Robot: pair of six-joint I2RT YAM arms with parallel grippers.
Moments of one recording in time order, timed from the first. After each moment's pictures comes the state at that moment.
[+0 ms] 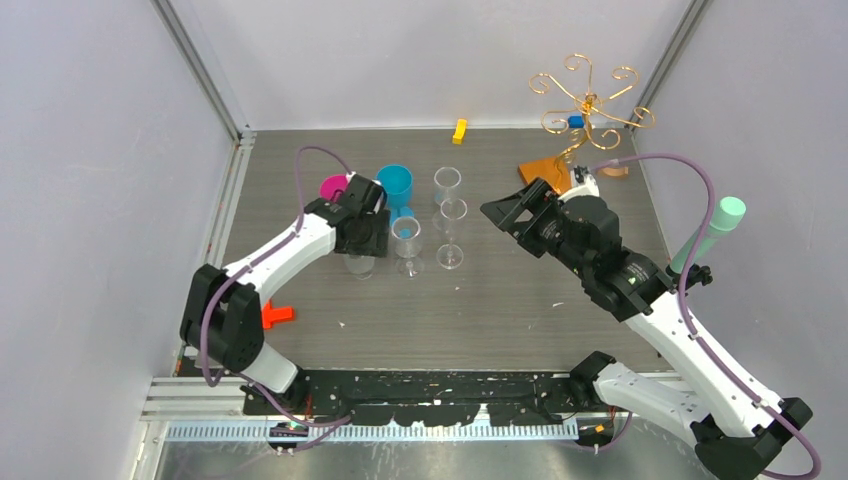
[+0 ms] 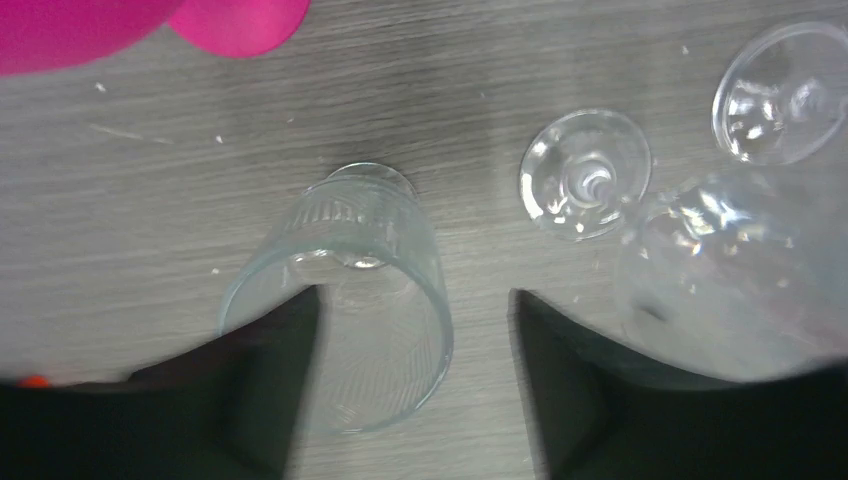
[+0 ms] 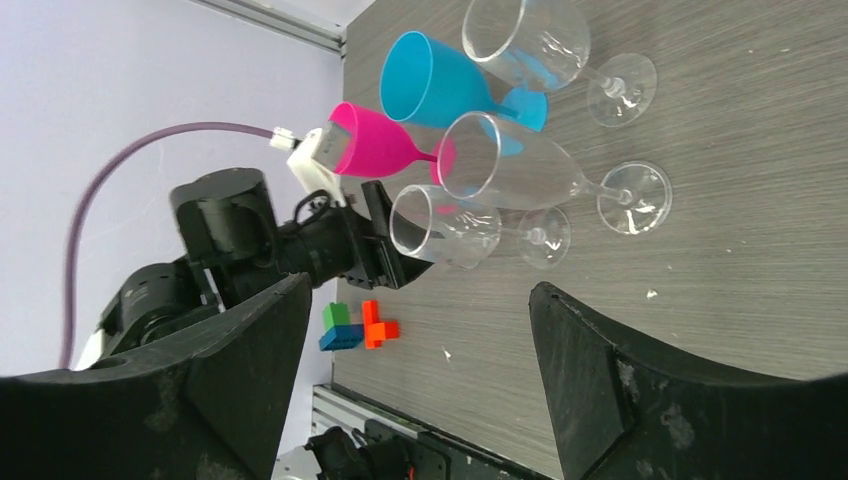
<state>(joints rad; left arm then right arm) -0.51 1.53 1.15 -0.70 -0.15 -0.38 0.62 0.87 1.02 -0.47 0.13 1.03</state>
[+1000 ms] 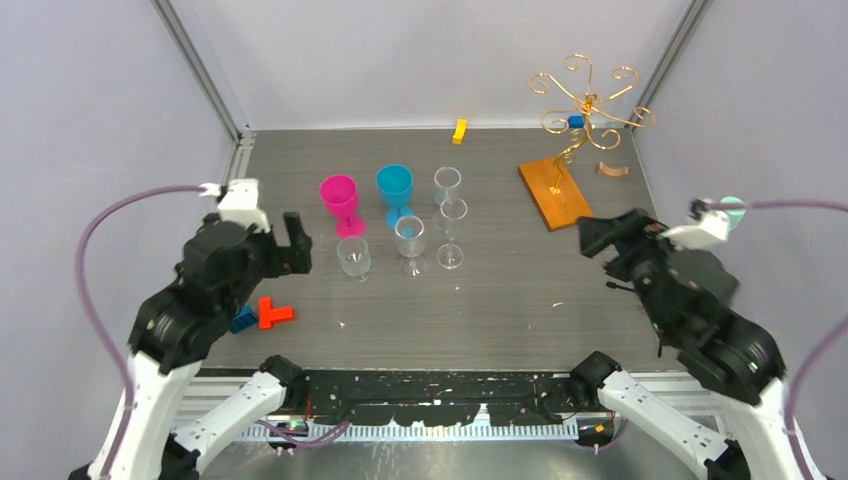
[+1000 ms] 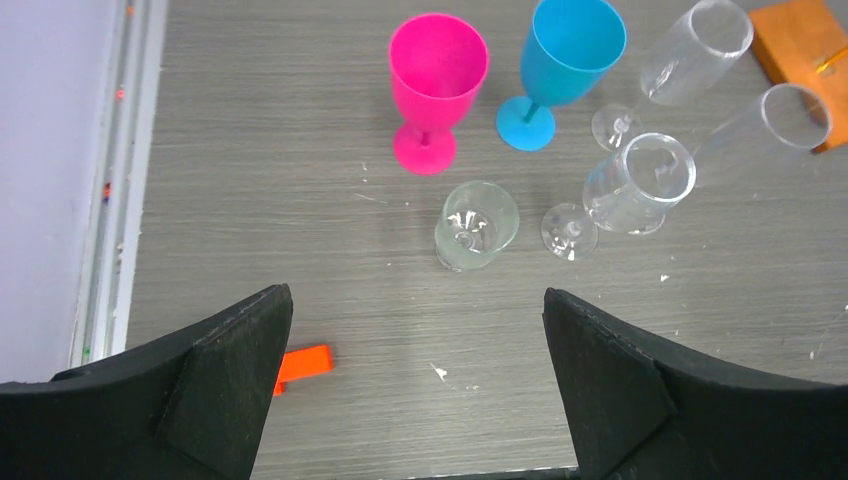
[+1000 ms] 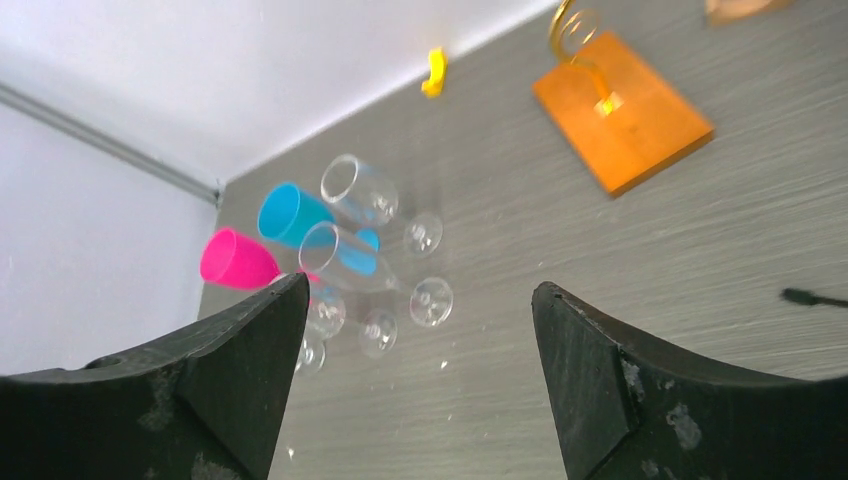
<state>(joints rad) -0.51 0.76 1.32 -1.02 -0.36 -0.27 0.62 0.61 1.21 -0.87 0.52 0.73</state>
